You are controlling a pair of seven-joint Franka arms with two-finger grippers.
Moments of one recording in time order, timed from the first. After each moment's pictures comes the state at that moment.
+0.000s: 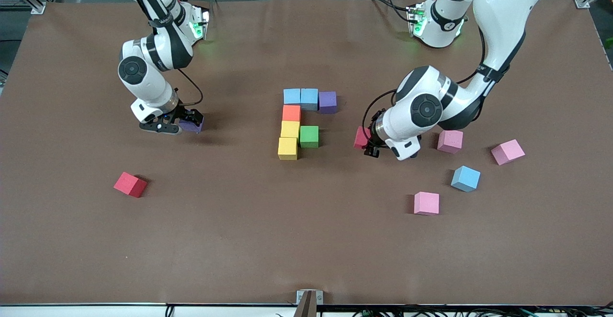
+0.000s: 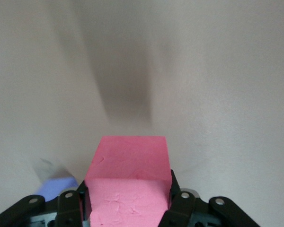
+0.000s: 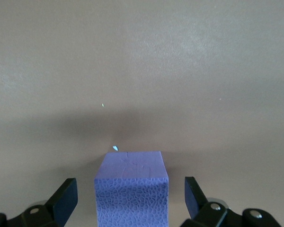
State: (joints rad) left arm 0.12 0.53 -0.71 -1.91 0.10 2.29 -2.01; right arm 0.20 0.08 0.03 -2.61 -0.03 2.67 0.38
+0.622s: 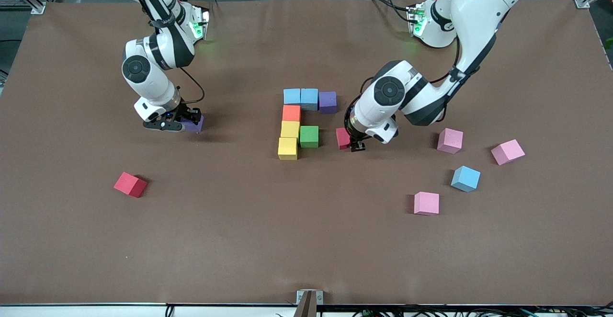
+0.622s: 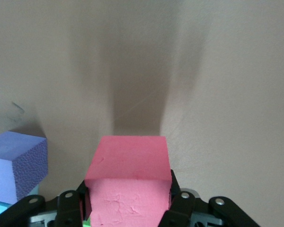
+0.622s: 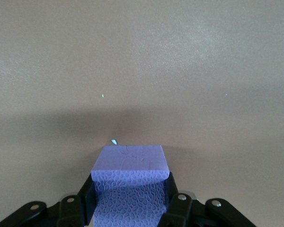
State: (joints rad) left arm 0.02 0.56 -0.71 -1.98 0.31 2.45 -2.58; right arm 0.20 0.09 0.03 -2.63 -0.04 2.68 0.35
